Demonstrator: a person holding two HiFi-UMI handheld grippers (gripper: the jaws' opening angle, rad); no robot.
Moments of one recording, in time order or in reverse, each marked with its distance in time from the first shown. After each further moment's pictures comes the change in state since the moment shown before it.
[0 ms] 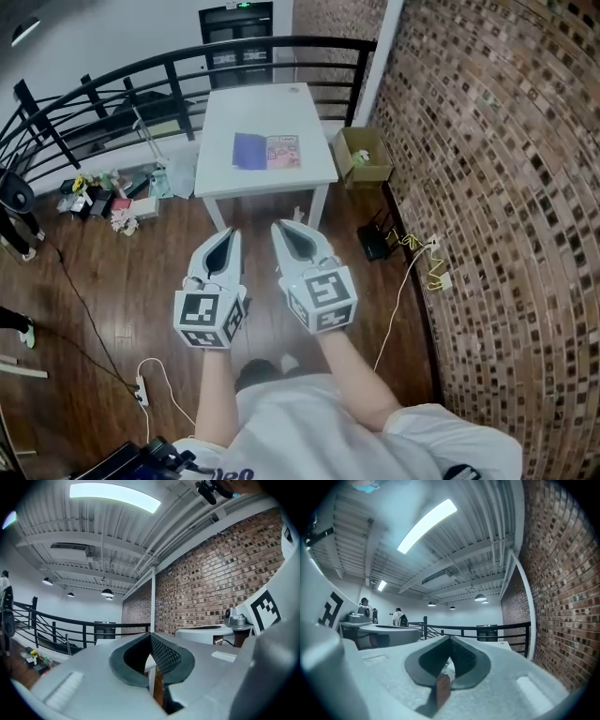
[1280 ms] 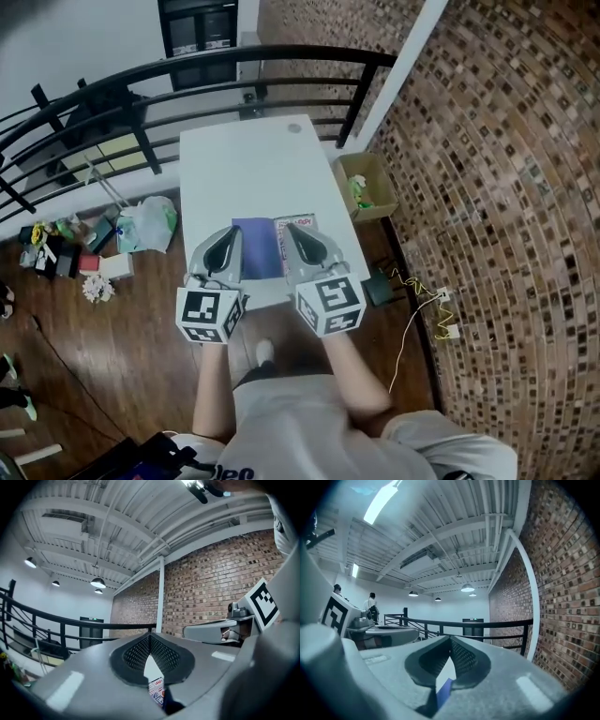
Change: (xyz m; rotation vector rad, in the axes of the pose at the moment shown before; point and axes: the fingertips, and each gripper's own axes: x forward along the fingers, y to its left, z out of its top) left arm 0.428 0.303 -0.010 -0.043 0.009 -0.165; right arm 0.450 -0.219 -0.006 -0.003 0.098 -0.182
